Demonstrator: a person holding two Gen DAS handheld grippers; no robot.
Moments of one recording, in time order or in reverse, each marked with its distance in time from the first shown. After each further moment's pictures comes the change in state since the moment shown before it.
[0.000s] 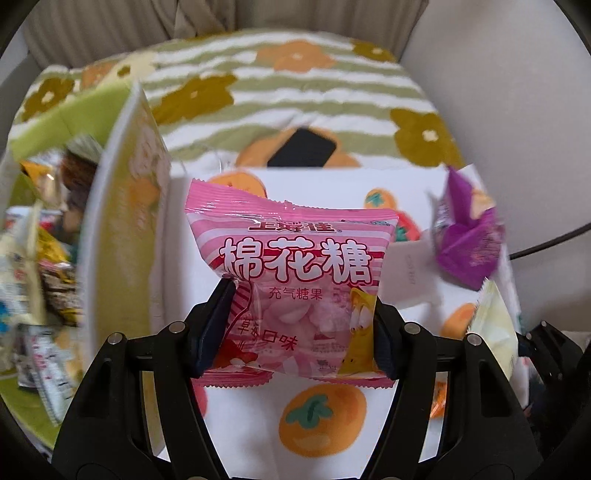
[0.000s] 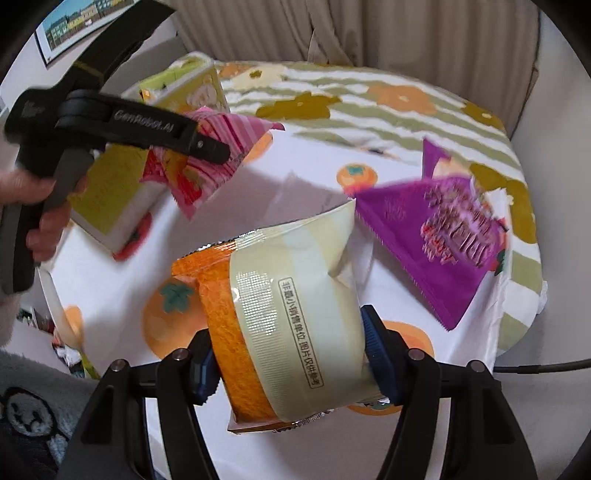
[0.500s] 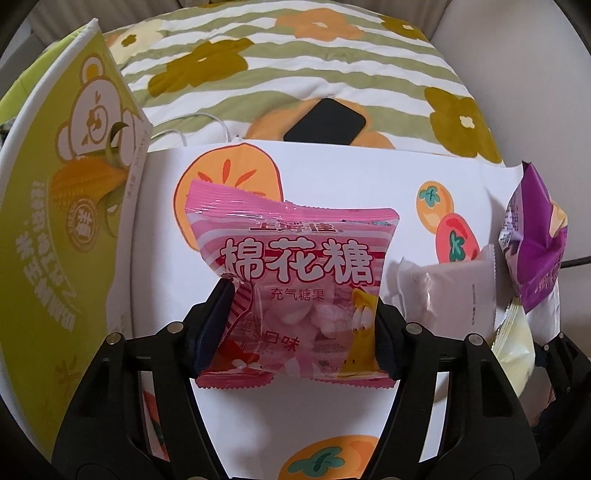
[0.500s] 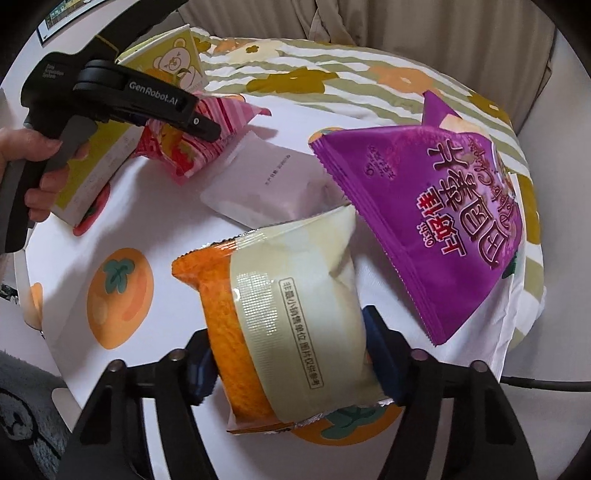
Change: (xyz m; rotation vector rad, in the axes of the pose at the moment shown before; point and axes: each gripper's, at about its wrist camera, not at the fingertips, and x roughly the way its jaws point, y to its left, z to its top) left arm 0.096 0.008 0.014 -0.063 0.130 0.068; right arm 0.055 -0.039 -0.015 -0.065 0.105 -0.017
